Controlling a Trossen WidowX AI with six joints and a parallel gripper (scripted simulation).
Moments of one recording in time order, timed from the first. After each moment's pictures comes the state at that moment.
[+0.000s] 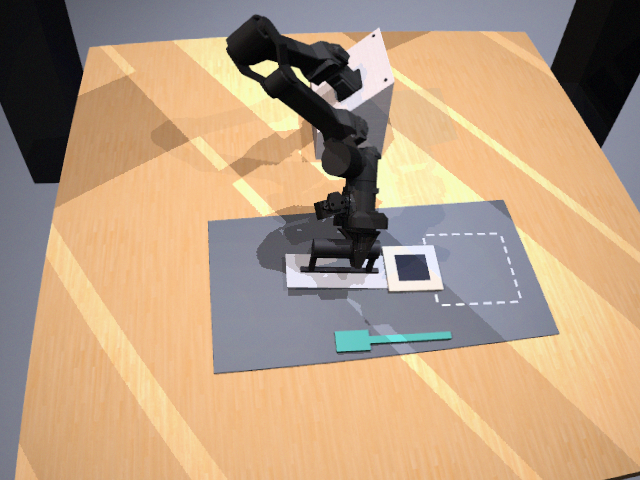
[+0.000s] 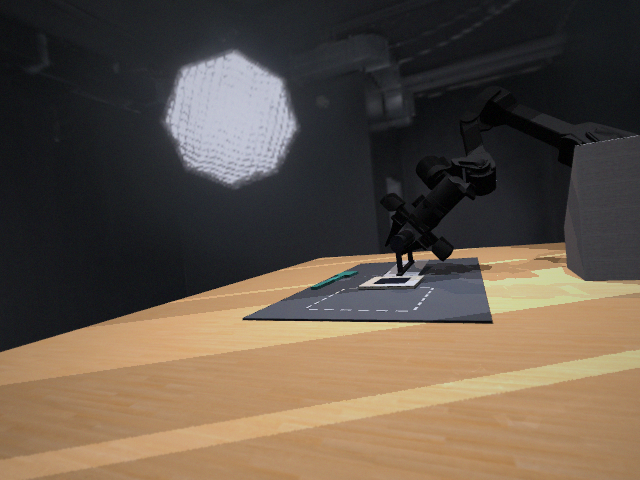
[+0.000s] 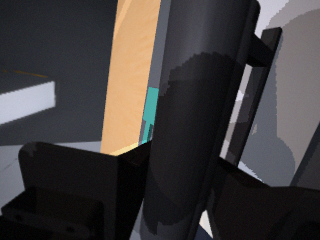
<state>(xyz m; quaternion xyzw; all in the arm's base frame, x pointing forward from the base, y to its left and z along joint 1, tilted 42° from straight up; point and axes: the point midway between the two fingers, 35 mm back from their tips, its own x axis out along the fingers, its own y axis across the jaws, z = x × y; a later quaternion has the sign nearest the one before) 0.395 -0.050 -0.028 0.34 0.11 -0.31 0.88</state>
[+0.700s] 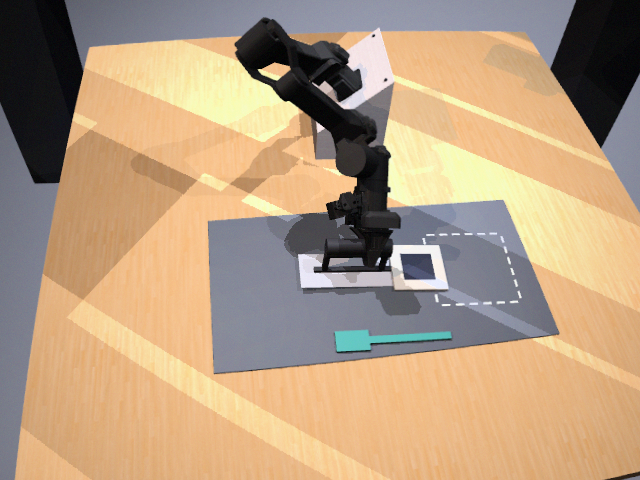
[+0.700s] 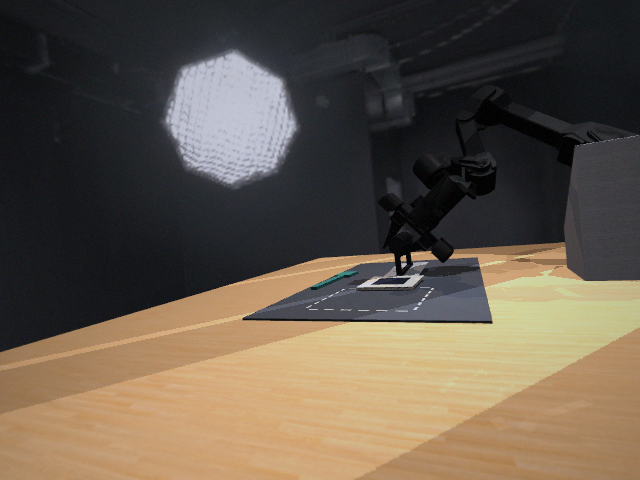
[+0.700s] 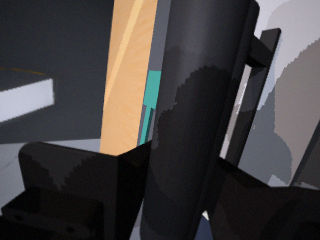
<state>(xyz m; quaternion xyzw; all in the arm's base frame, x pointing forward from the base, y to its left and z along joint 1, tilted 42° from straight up) 0.393 -0.033 -0.044 0.34 0.12 -0.31 0.88</state>
